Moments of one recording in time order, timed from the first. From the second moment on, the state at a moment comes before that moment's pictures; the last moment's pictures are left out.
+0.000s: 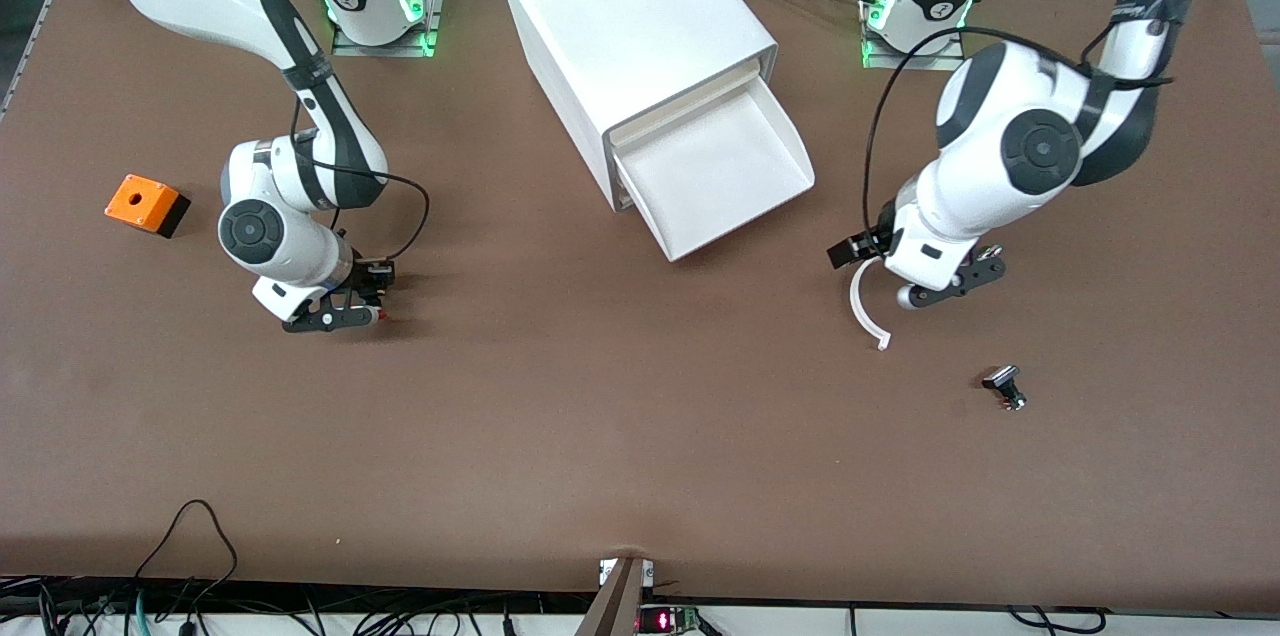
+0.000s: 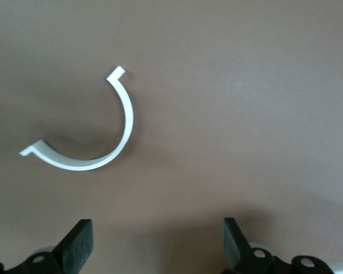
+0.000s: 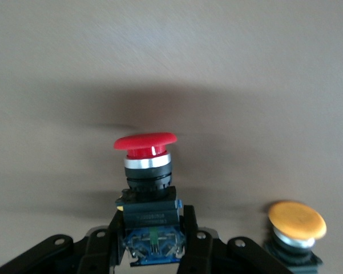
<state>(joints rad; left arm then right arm) 0.07 0.27 -0.42 -1.91 -0.04 2.12 -0.73 0.15 0.46 -0.01 -2.04 -0.07 2.36 0.08</state>
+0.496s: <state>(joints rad) 0.02 0.29 -0.48 -2.10 -0.06 2.34 -0.88 0.12 0.42 -0.01 -2.18 -0.07 2.49 0.08</state>
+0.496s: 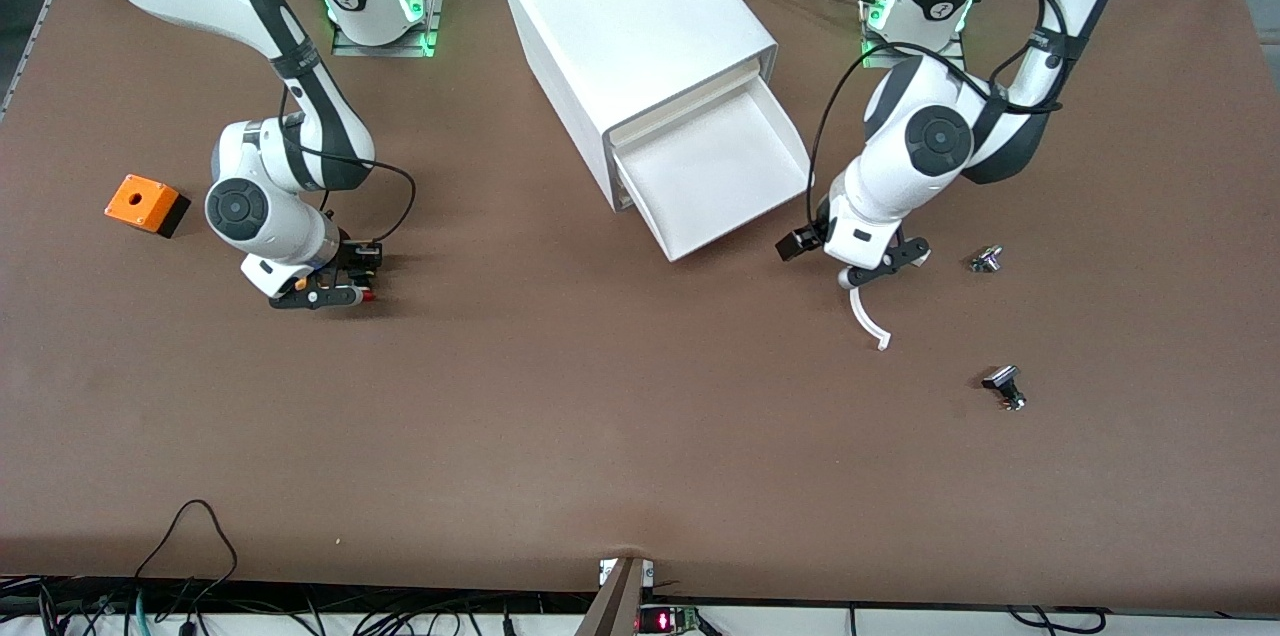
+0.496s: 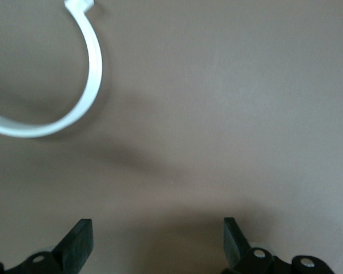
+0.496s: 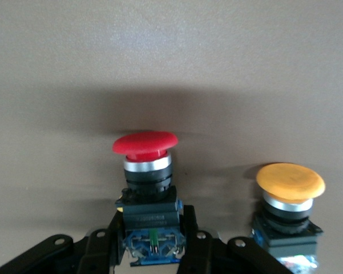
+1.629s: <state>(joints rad) 0.02 0.23 -0.77 -2.24 -0.25 2.24 -0.90 0.11 0.32 -0.01 -1.92 -0.06 2.16 0.16</state>
